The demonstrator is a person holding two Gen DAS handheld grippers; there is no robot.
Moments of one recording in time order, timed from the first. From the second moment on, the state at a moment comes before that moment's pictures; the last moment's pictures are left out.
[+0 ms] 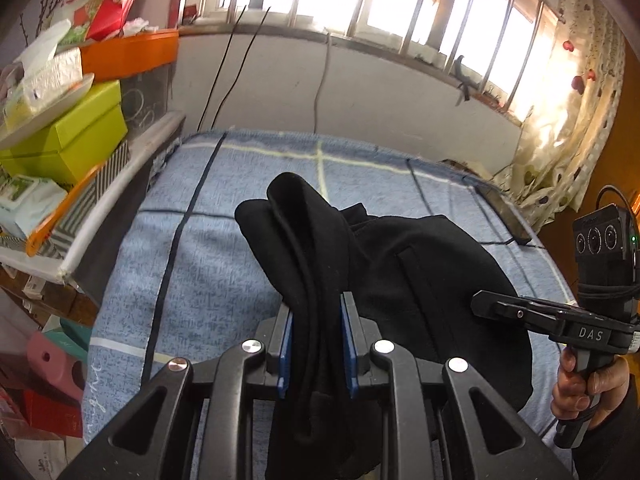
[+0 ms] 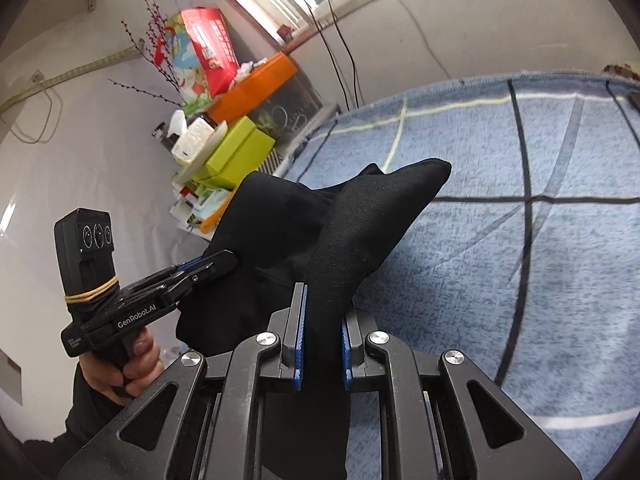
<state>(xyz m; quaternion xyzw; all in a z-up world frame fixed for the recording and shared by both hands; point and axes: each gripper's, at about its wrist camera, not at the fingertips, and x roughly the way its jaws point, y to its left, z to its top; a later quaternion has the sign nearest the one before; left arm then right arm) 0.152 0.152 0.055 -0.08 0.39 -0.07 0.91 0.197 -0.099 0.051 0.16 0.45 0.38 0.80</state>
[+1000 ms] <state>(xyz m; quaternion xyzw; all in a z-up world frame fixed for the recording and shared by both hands) 0.144 0.180 0.044 -0.09 0.39 -0.03 0.91 0.208 -0.106 0.049 0.05 0.43 0.27 0.86</state>
